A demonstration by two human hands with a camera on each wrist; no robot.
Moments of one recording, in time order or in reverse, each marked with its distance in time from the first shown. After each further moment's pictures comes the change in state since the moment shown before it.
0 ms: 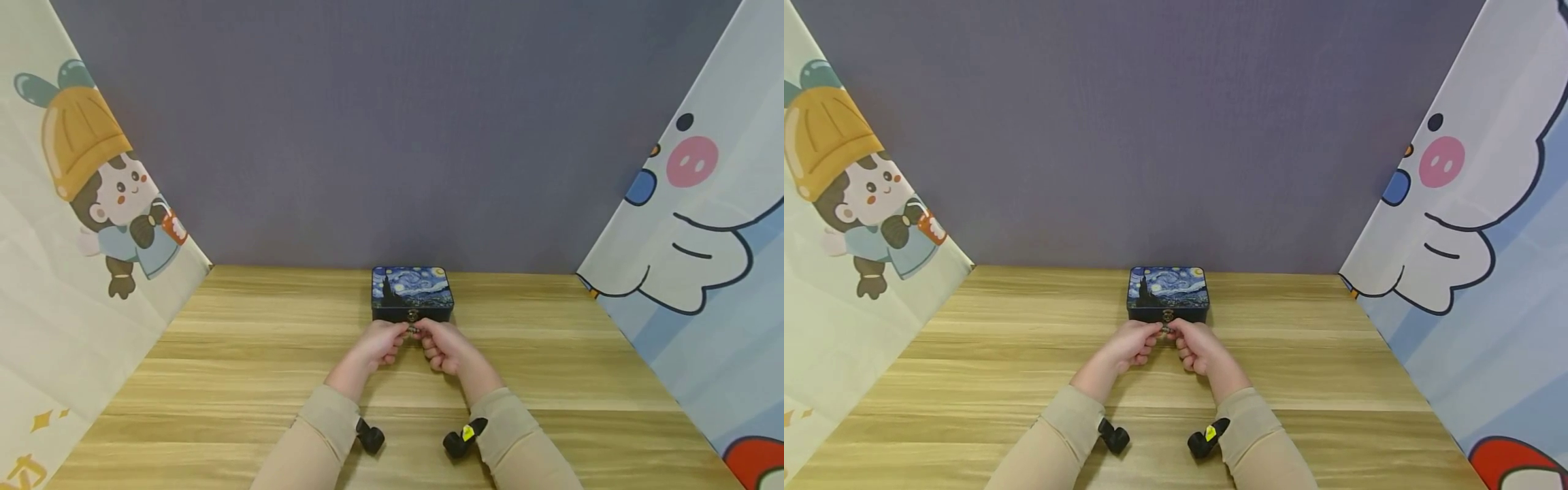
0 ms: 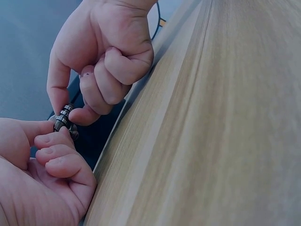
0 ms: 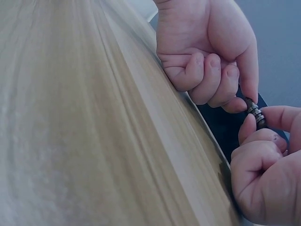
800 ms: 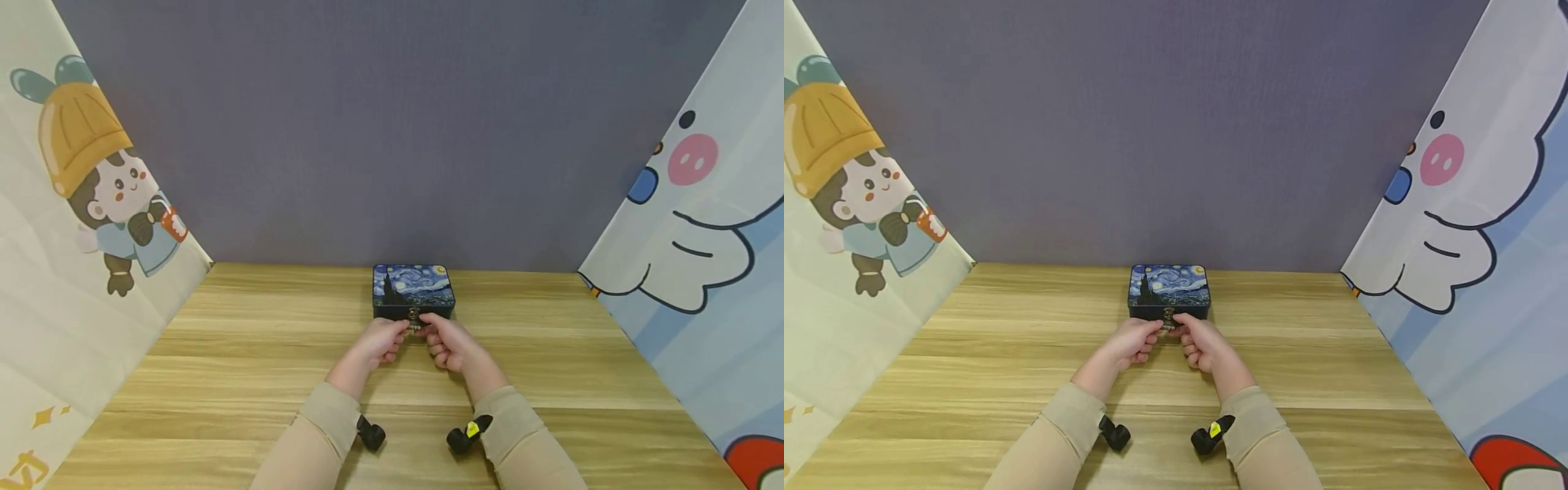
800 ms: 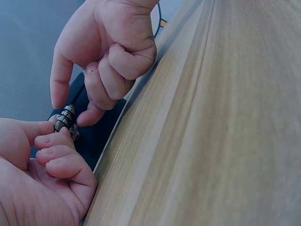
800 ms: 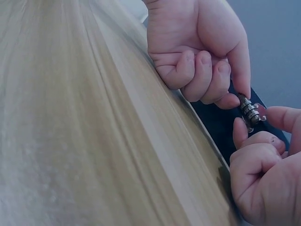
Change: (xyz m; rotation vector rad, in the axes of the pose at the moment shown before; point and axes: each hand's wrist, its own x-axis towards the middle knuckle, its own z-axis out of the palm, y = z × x) left_hand 0.007 -0.004 -0.002 -0.014 0.006 0.005; right_hand 0.000 -0.003 -0.009 0.047 0.015 0.024
